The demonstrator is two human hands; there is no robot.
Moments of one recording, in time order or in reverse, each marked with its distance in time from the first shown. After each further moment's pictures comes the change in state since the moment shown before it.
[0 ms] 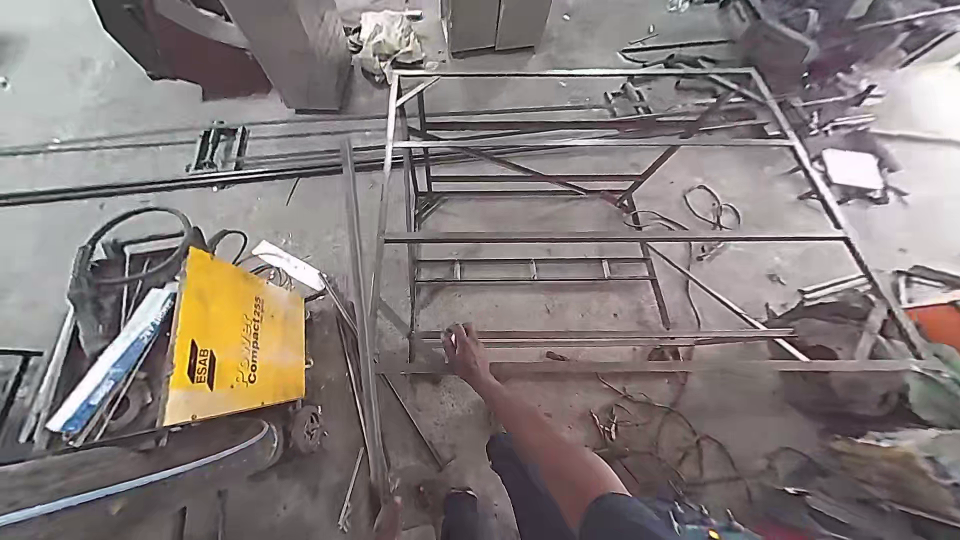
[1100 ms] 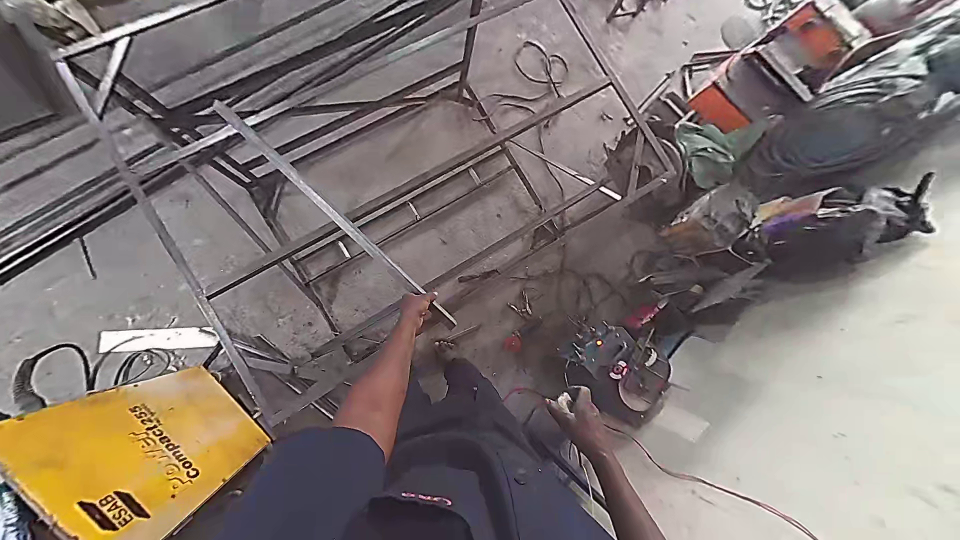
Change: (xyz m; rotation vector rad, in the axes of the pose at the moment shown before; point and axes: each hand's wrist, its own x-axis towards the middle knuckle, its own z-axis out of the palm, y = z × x) left_hand 0.114 0.152 0.457 0.711 -0.510 -0.060; right_hand -0.397 0.176 -0.263 0.339 0.162 1.107
